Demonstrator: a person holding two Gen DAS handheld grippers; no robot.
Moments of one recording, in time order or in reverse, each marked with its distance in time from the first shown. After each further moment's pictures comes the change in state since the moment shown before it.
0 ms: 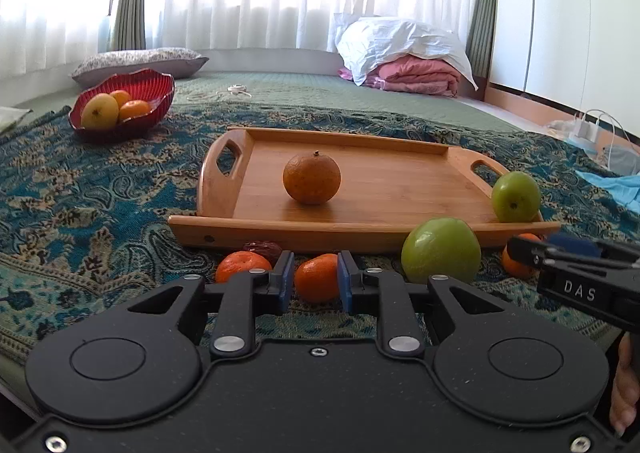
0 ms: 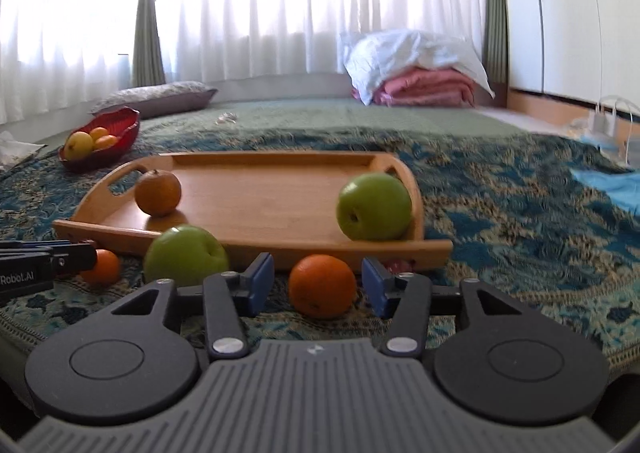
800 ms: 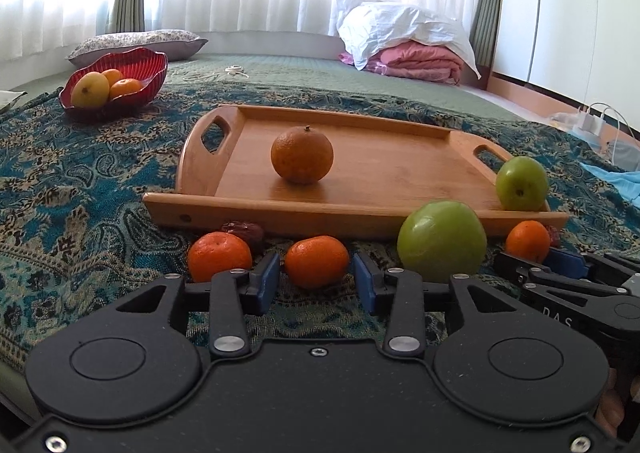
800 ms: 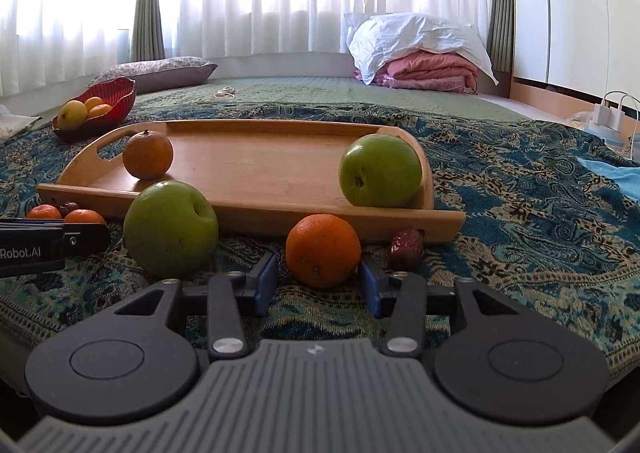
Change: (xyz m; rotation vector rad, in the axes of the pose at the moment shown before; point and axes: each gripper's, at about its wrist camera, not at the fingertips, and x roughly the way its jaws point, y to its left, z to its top) left arm 0.026 -0.006 -0.007 -0.016 0.049 0.002; right arm 0.018 0.006 -0.016 -0.056 0.043 -0.017
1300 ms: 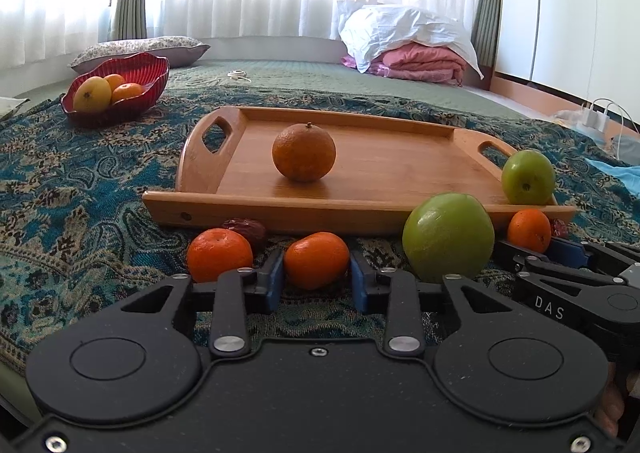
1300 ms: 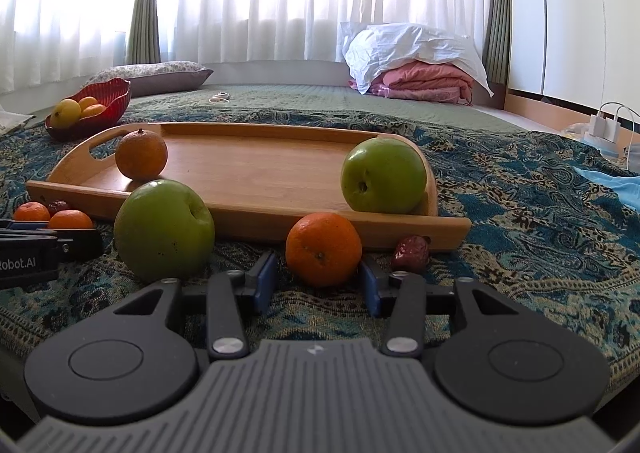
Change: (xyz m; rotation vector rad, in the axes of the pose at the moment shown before) left arm 0.002 -0.003 -0.007 0.026 -0.025 0.018; right arm 0.007 0.005 -0.003 -0.013 -0.035 -0.029
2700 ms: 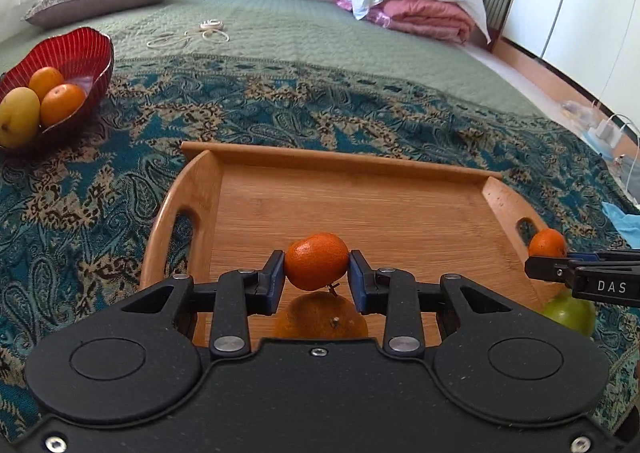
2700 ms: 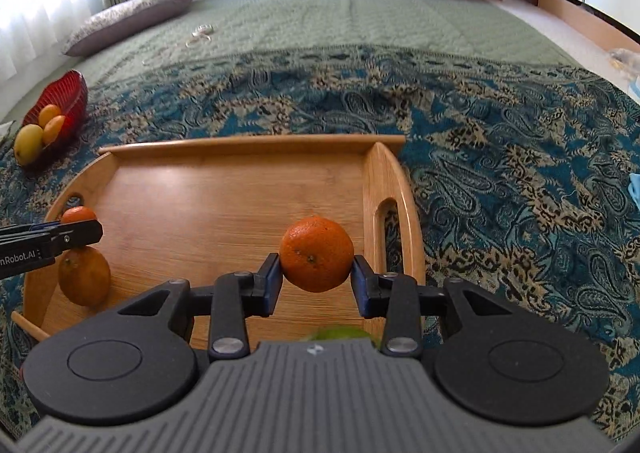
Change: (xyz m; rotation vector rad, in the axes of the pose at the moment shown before) left arm 0.135 0.035 0.156 -0.060 0.272 -0.089; right arm 0.126 -0.056 0.145 0.088 0.437 0.105
